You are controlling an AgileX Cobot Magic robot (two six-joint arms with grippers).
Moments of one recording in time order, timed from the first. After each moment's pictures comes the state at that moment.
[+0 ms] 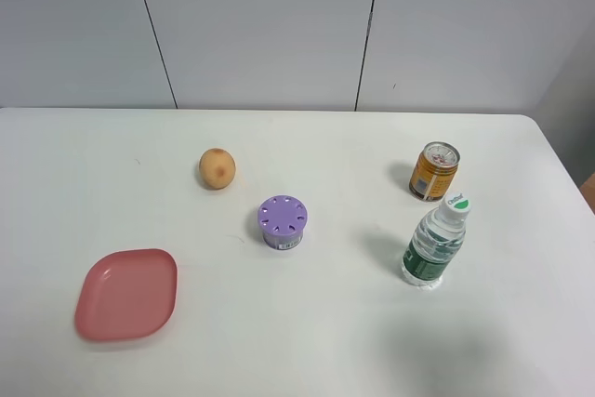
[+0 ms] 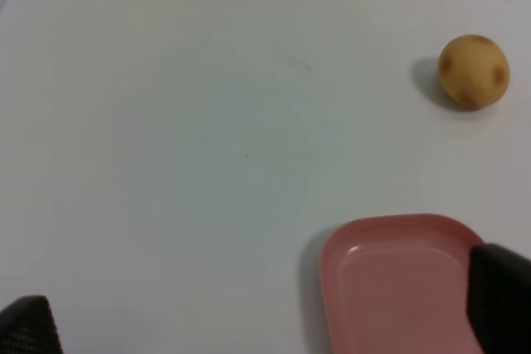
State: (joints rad) left arm 0.05 0.00 -0.51 0.00 1.06 -0.05; right arm 0.08 0.00 -0.48 -0.09 1.06 0.07
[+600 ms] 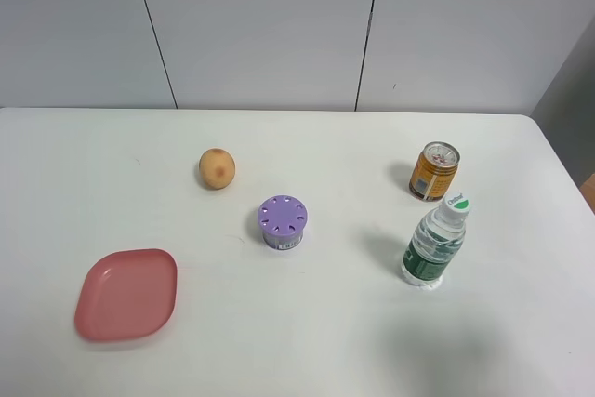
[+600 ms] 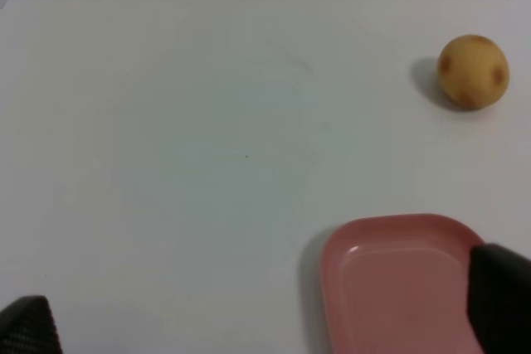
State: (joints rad) left arm 0.05 0.00 -0.51 0.00 1.06 -0.05; right arm 0.08 0.01 -0.48 -0.08 1.06 0.06
